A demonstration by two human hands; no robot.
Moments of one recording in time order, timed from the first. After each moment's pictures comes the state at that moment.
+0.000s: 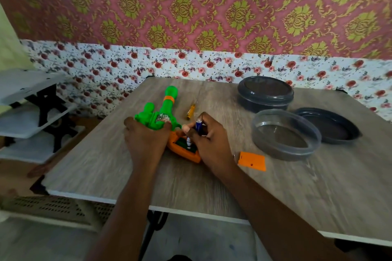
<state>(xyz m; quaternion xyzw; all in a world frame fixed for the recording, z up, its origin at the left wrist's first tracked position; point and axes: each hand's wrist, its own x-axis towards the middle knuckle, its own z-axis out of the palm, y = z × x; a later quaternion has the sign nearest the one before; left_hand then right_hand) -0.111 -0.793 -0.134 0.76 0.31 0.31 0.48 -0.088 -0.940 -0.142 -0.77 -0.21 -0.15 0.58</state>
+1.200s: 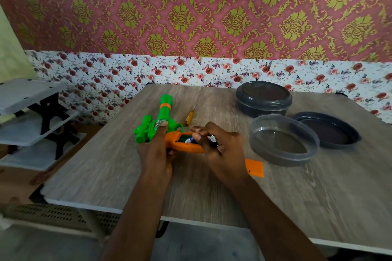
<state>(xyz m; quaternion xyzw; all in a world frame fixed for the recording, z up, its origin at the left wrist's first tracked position) -0.100 -0.822 -0.141 0.38 0.21 0.25 0.86 -0.097 -0.974 -0.134 -0.75 -0.31 -0.29 0.51</state>
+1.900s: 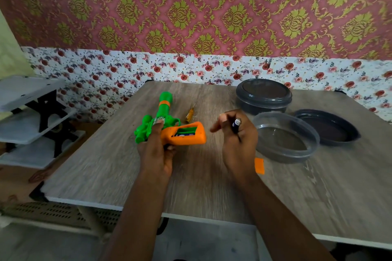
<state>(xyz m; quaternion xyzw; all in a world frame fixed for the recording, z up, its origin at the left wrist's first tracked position) -0.101 -0.816 -0.141 0.36 0.21 0.21 0.89 -0.093 -0.977 -0.128 -0.67 -0.17 -0.29 0.67</state>
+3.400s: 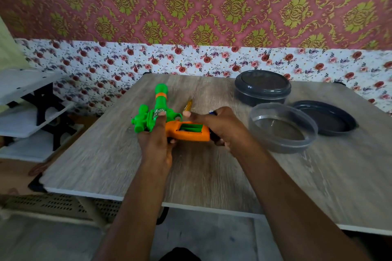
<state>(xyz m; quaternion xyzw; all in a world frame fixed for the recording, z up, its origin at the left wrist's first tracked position) -0.097 -0.823 -0.144 0.41 0.24 0.24 0.85 -0.077 -0.966 -0.089 -0.78 0.00 0.11 0.61</state>
